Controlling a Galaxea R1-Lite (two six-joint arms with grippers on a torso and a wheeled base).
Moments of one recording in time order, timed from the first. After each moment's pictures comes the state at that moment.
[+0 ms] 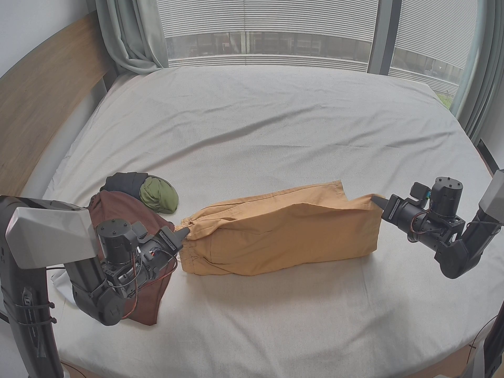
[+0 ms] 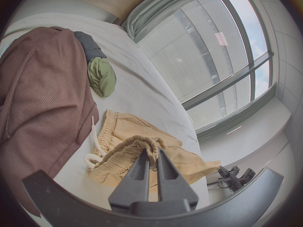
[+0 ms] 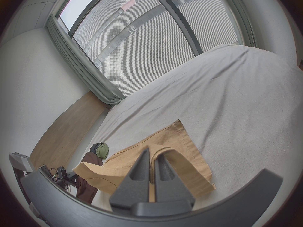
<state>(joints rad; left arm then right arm) -0.29 2.26 -0.51 -1.55 -0.15 -0.87 0.14 2.04 -0.62 -1.22 0.23 0.50</state>
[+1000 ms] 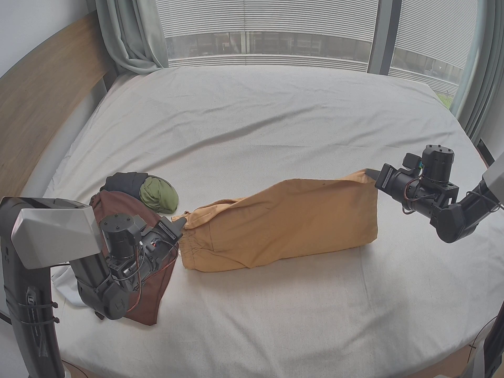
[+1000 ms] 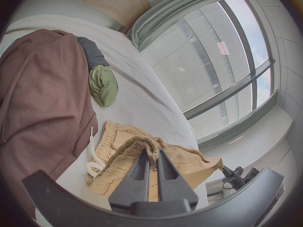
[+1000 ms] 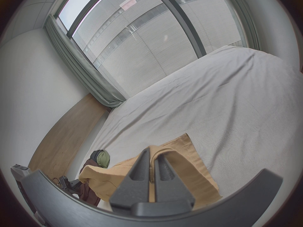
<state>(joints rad) -0.29 2.29 -0.59 -1.55 -0.07 -0.91 0.14 2.04 -0.93 -0.91 0.23 0.50</state>
